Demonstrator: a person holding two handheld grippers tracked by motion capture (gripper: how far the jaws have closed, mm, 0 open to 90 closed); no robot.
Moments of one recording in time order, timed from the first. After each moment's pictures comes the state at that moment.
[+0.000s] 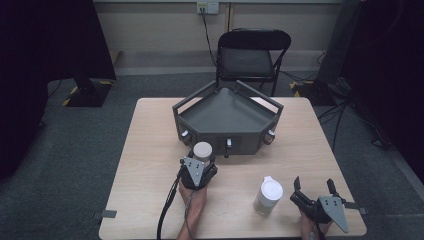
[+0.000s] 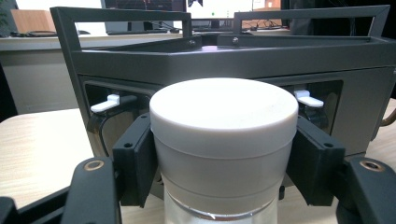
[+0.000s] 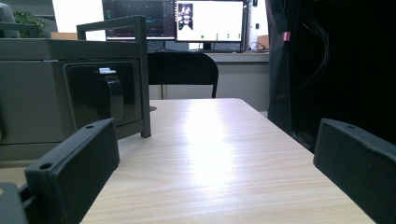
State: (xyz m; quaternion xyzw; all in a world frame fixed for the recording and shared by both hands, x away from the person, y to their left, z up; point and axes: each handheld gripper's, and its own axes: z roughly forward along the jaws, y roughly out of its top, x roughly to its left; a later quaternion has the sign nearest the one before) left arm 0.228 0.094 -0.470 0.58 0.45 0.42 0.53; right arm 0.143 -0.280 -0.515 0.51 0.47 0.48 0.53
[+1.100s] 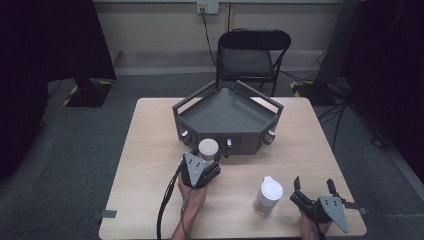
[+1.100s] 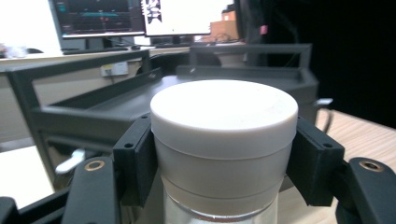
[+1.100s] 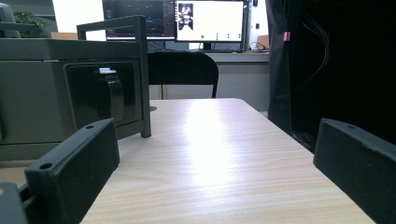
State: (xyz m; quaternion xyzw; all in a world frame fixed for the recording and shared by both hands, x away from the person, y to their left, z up) left arm 0.226 0.121 -0.434 0.61 0.38 0.38 0.58; right arm 0.143 -0.280 -0.515 0.51 0.47 0.48 0.53
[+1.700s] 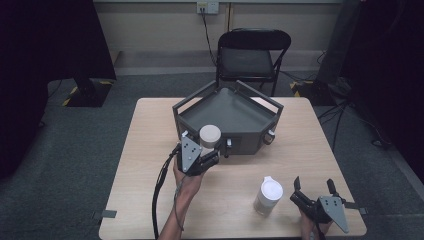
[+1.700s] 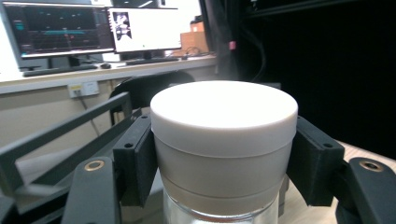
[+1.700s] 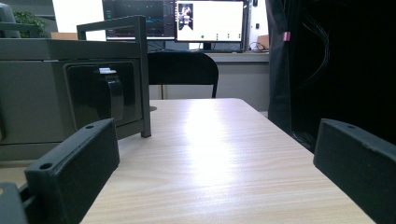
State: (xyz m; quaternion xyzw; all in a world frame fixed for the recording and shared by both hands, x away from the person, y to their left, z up) left arm 0.254 0.154 -0.384 0.63 0.32 0.35 0.61; right arm 0.143 -0.280 -0.515 0.51 0.47 0.48 0.53
